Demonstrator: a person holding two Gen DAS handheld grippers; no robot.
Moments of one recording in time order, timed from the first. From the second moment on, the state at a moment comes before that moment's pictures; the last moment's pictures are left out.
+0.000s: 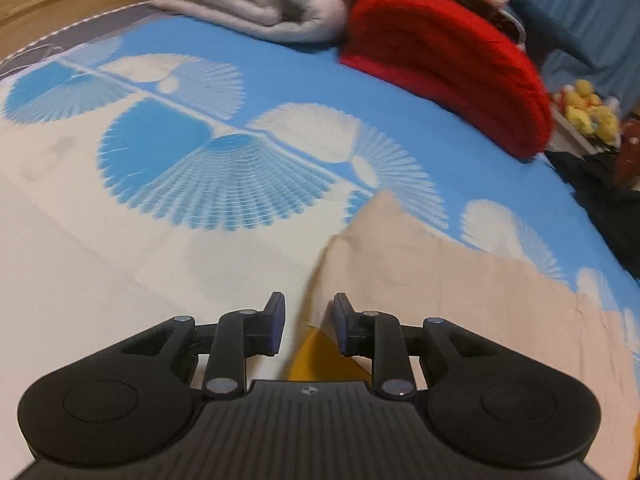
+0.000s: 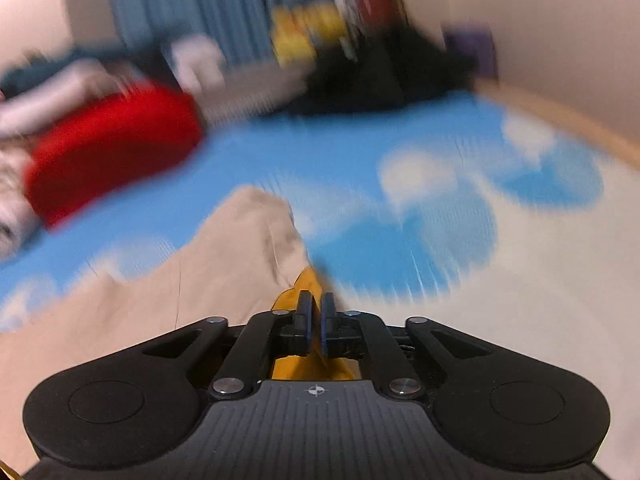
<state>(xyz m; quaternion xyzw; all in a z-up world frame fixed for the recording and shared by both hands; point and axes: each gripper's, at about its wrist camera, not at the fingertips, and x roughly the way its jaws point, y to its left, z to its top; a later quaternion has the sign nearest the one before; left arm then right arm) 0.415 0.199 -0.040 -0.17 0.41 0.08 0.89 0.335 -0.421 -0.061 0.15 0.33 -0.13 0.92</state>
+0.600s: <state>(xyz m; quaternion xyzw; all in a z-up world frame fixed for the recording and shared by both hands) 0.383 0.144 -0.034 -0.05 0.47 -0.04 0.88 0.324 -0.421 -0.078 0.16 0.36 -0.13 0.91</state>
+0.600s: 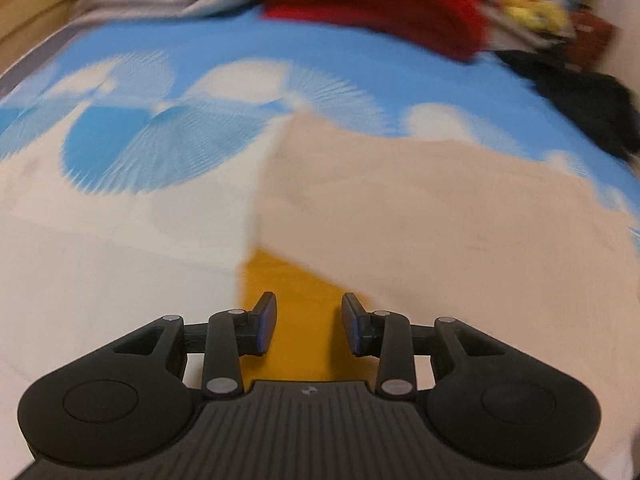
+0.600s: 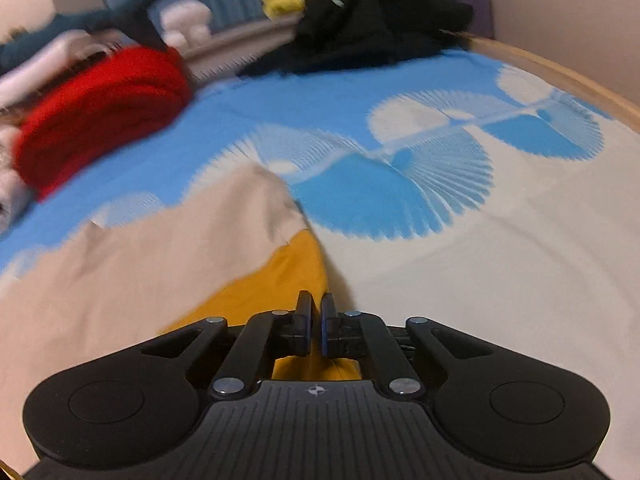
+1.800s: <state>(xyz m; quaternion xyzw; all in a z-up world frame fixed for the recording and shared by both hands) 0.194 0.142 0.067 -0.04 0.34 -0.04 0.94 0.090 -0.371 0.079 0.04 0.14 -0.10 0.98</state>
